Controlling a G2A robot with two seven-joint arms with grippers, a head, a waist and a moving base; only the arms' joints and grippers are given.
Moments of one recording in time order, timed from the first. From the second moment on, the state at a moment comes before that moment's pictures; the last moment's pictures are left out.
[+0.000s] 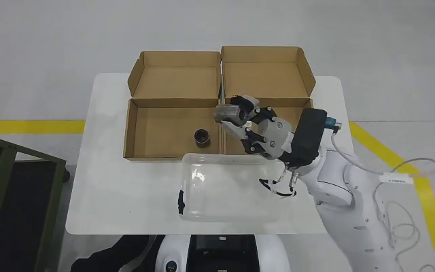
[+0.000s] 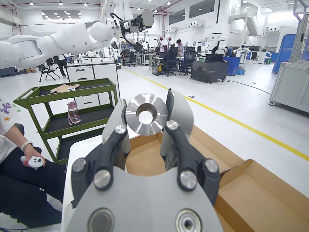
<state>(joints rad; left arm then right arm) -0.23 -0.27 -0.37 -1.29 3.07 0.37 0.06 -1.14 -1.22 1.22 -2.04 -0.90 -0.61 0.12</state>
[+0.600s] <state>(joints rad) -0.23 -0.27 -0.37 -1.29 3.07 0.37 0.06 -1.10 -1.23 1.09 -1.96 -1.00 -0.63 0.18</state>
